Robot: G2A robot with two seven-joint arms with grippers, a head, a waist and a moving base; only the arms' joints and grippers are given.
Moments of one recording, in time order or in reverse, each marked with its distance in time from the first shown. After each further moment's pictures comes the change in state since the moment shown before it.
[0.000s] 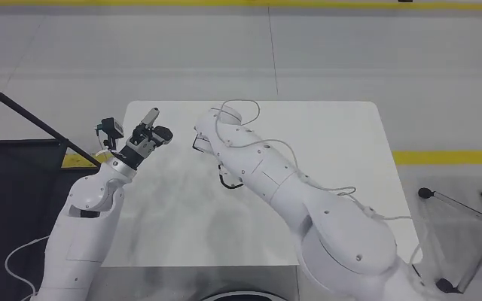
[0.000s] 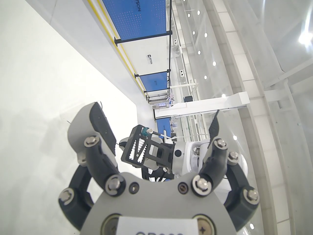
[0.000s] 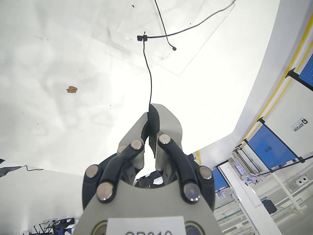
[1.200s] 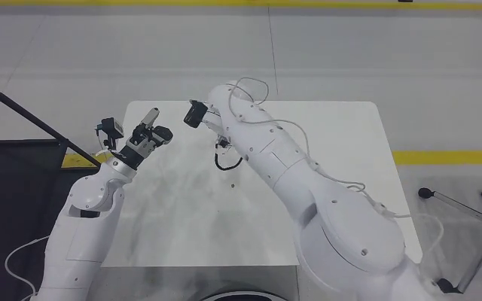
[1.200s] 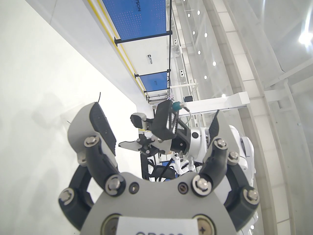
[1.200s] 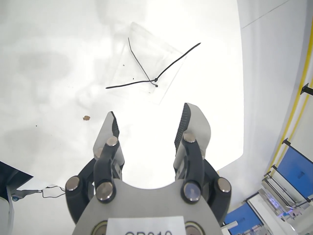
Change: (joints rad) left arm 0.000 0.000 0.000 0.000 0.000 0.000 0.000; right arm 0.101 -0.009 0.113 0.129 0.075 -0.048 -0.227
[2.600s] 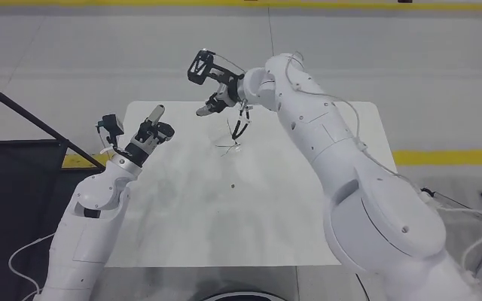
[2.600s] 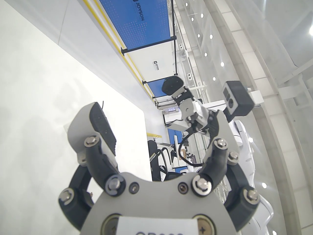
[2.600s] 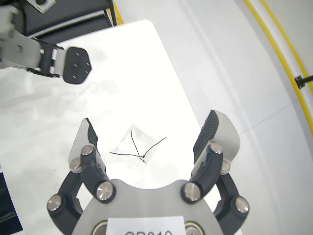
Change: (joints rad) left arm -0.005 -0.008 0.031 -0.050 0.112 0.016 0.106; right arm 0.071 0.158 0.106 0.078 0.022 -0.447 -0.791
